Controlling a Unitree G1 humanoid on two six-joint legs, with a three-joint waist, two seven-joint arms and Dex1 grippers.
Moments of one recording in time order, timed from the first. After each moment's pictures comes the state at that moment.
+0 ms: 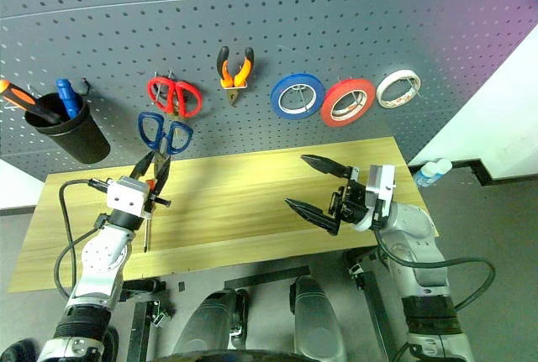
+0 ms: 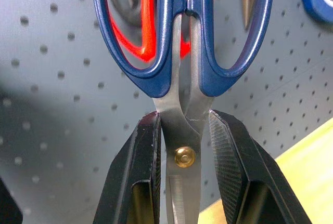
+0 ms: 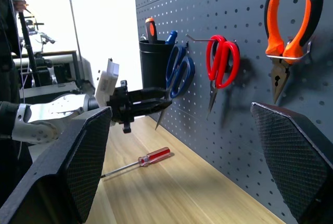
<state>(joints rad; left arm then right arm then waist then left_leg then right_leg) -0.10 0.35 0.11 0.31 0.01 -0.65 -0.22 -0.13 -0.38 -0.07 -0.11 0.61 -0.04 1.20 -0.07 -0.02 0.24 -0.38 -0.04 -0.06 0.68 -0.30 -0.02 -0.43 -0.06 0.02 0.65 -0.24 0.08</state>
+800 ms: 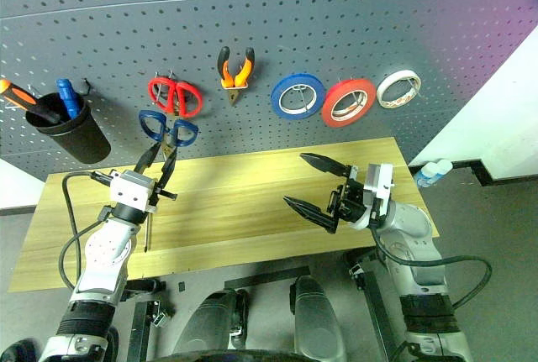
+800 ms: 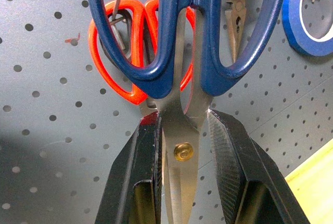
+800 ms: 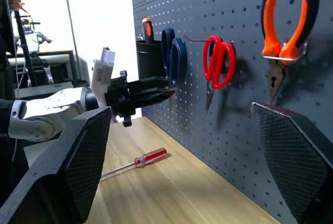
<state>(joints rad) -0.09 0.34 0.09 0.18 0.03 -0.62 -0.21 -0.14 -0.38 -0.07 -0.09 0.60 -0.05 1.18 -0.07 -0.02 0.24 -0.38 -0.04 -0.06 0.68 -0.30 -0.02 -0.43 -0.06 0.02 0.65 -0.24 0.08</state>
